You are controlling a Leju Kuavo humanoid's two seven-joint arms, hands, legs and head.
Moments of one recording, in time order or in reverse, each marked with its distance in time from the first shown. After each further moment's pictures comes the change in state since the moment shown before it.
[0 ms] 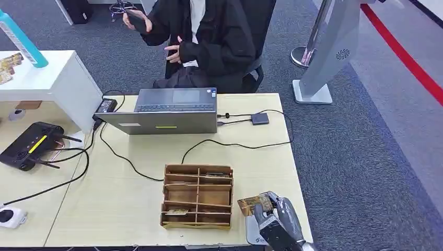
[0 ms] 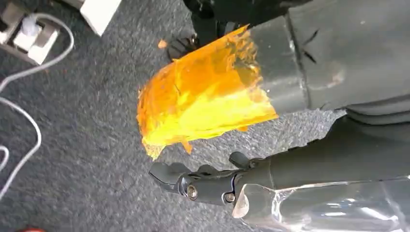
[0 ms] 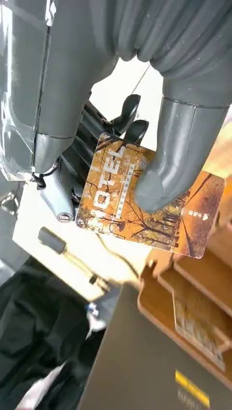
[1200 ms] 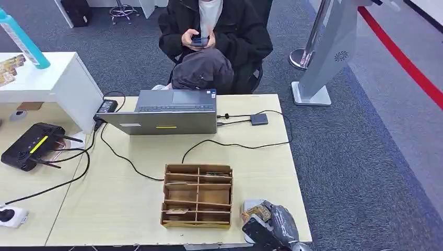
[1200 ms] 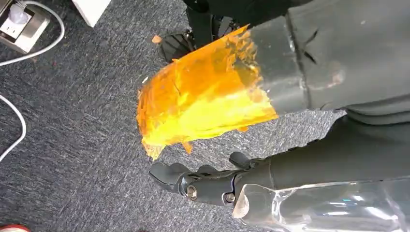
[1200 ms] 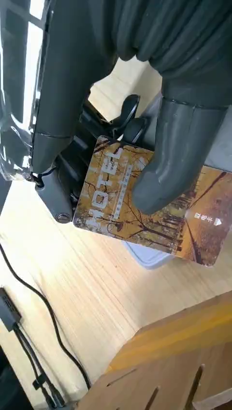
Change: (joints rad) left arm 0.000 -0.003 0.027 0.009 0.000 0.005 0.032; right arm -0.104 -0.080 0.148 0.222 0.121 -0.024 0.309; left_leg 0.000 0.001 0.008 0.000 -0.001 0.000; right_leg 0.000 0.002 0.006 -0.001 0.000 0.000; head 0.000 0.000
